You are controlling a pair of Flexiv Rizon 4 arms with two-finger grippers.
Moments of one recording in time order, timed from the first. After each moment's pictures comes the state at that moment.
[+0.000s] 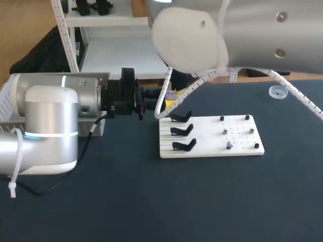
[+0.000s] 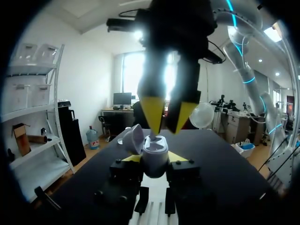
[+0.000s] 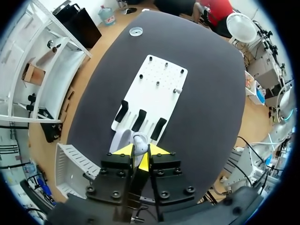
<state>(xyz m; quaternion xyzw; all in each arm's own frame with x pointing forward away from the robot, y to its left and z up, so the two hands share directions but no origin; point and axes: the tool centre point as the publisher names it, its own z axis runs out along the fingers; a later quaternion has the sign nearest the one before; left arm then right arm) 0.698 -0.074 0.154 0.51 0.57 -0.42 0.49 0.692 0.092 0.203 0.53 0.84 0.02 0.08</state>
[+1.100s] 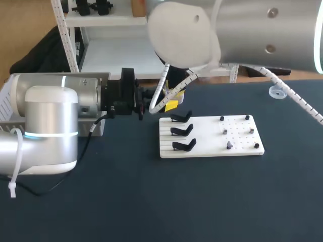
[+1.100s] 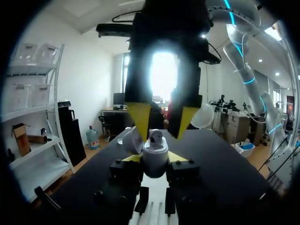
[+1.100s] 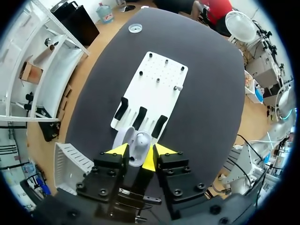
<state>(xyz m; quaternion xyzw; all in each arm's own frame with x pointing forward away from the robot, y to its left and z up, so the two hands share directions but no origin) 0.698 -0.074 0.154 0.51 0.57 -0.42 0.49 0.694 0.099 0.202 0.53 0.85 0.02 0.07</state>
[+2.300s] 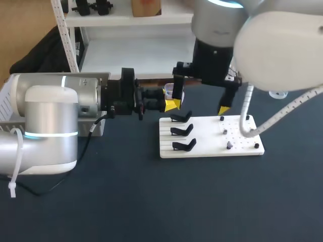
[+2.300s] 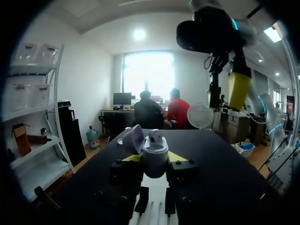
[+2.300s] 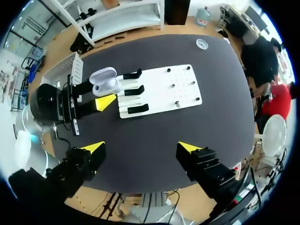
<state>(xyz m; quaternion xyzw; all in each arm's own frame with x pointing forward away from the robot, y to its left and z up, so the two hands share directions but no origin) 0.698 -0.074 0.154 0.51 0.57 -0.42 0.49 0.590 0.042 0.223 0.06 1.00 0.06 0.05</state>
